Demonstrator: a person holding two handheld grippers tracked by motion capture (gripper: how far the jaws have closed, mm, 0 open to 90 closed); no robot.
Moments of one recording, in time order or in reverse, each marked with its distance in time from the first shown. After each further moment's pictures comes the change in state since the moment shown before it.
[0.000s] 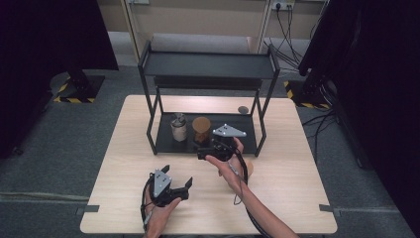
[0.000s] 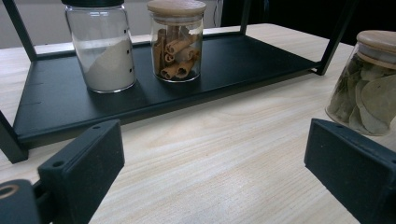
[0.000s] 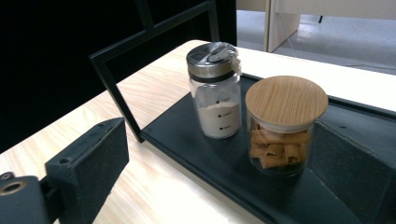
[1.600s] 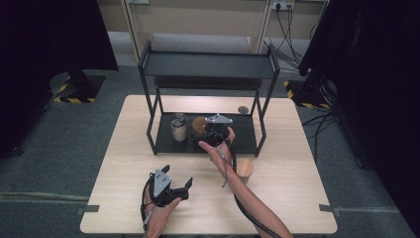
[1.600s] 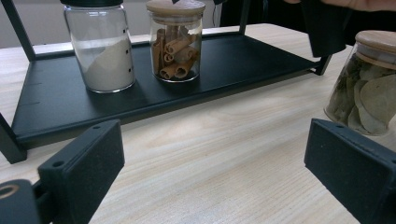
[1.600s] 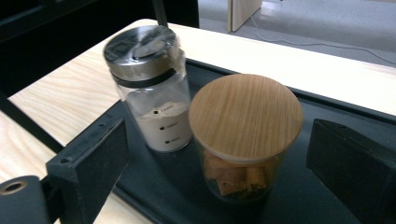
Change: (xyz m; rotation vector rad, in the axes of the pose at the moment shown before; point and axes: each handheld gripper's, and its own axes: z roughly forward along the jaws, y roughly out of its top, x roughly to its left) left arm 0.001 0.000 0.000 0.002 -0.004 0.002; right arm 0.000 0.025 0.063 0.095 -0.160 0.007
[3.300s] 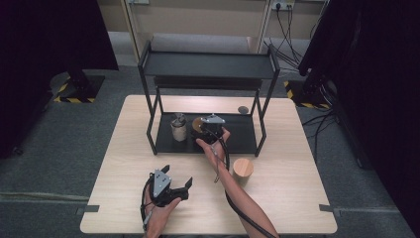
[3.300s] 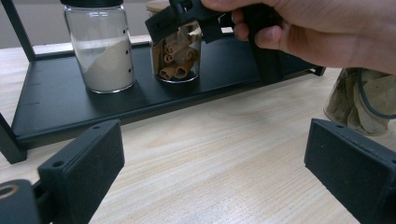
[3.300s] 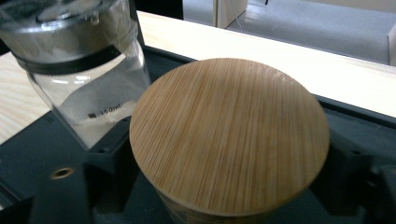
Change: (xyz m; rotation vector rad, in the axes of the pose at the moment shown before) left arm 0.001 -0.001 0.000 -0.004 -0.002 -0.003; right arm -0.002 -0.016 0.053 -0.011 -0.073 -0.028
